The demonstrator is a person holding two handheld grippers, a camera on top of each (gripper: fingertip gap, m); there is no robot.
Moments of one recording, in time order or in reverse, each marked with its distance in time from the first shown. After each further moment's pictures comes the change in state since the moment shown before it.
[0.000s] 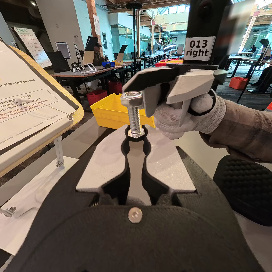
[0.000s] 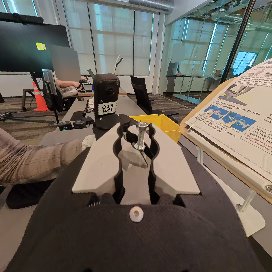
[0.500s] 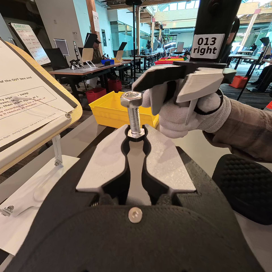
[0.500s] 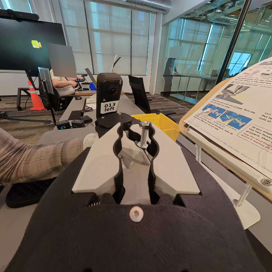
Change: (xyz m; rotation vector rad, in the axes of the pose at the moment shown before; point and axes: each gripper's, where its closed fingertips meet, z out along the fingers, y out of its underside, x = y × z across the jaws) left arm 0.001 0.003 0.002 -0.014 0.003 -0.006; right arm -0.005 0.000 -0.007 -0.004 0.020 -0.009
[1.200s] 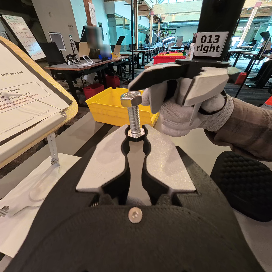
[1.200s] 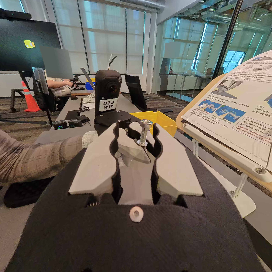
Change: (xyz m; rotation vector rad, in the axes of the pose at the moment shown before) left arm 0.004 0.006 0.006 -0.029 0.012 -0.001; right arm 0.001 0.007 -0.009 -0.003 0.033 0.008
